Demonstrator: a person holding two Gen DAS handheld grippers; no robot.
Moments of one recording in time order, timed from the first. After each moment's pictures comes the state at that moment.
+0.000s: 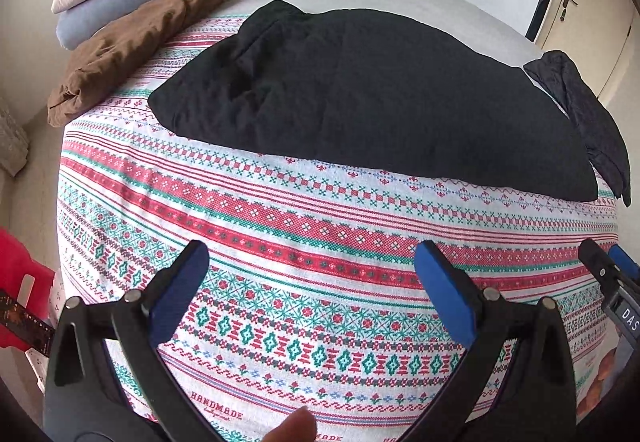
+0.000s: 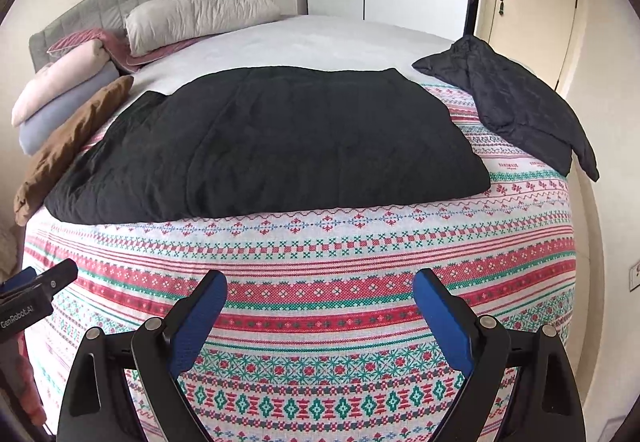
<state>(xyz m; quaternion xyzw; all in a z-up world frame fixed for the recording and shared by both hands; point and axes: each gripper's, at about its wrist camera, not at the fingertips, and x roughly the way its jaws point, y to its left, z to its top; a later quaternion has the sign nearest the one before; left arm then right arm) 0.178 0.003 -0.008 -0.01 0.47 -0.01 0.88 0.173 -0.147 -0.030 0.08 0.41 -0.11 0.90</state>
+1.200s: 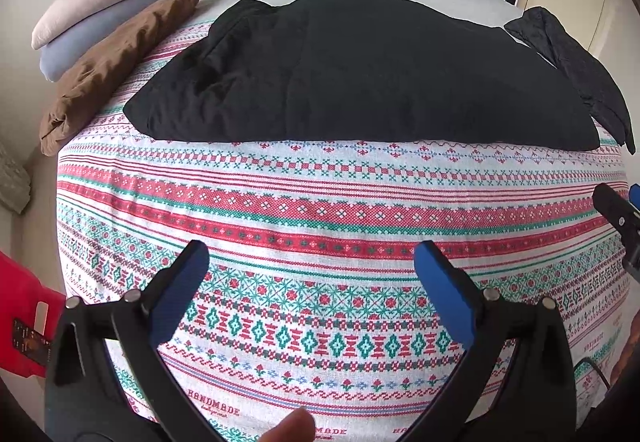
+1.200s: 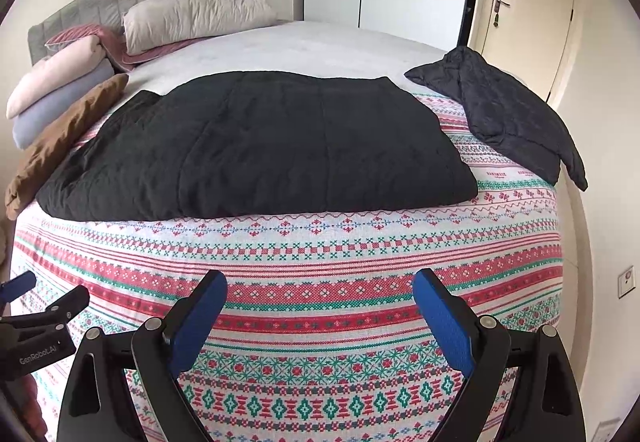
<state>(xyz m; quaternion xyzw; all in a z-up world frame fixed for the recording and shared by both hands) 0.162 -0.026 -0.021 0.05 0.47 -0.03 0.88 0.166 -0.139 -0.024 0.03 0.40 -0.13 0.91</state>
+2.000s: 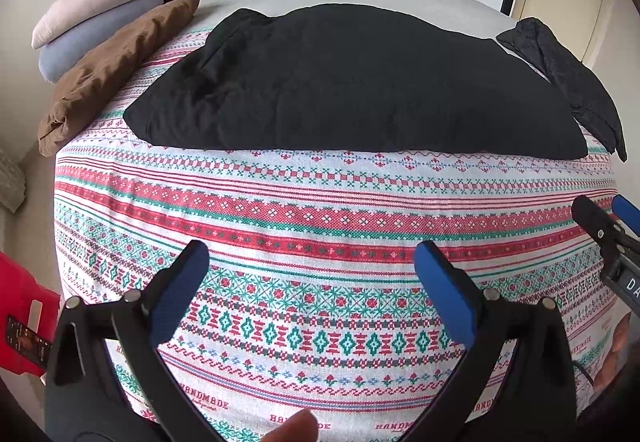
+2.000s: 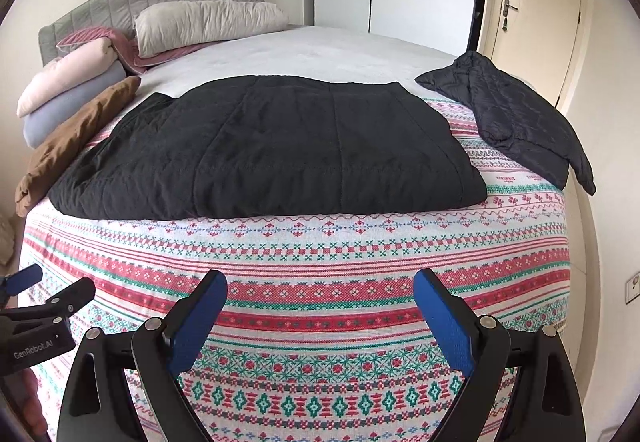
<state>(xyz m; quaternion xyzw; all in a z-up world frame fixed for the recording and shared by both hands) 0.152 -0.035 -0.009 0.04 0.46 -0.04 0.89 0.163 -0.138 -0.025 0.05 0.39 -0.11 0.91</state>
